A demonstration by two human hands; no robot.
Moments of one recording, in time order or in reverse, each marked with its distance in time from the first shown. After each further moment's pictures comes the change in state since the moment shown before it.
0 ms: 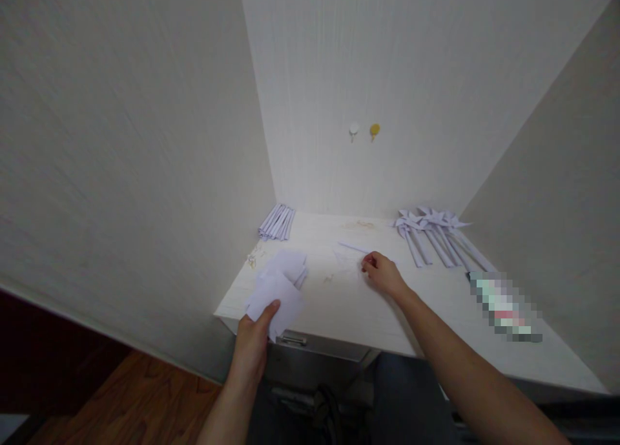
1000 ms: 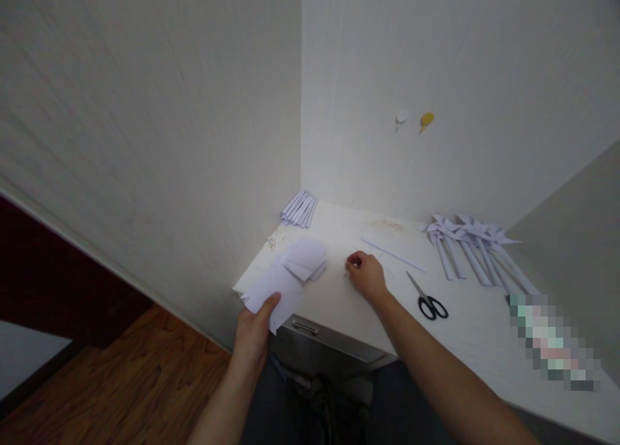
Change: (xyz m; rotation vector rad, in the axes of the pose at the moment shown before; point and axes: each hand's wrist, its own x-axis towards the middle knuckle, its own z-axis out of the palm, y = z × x) left_hand 0.003 -0.002 -0.030 -0.086 0.161 0.037; right_hand 0.003 -0.061 0.076 -0.027 0.023 -0.129
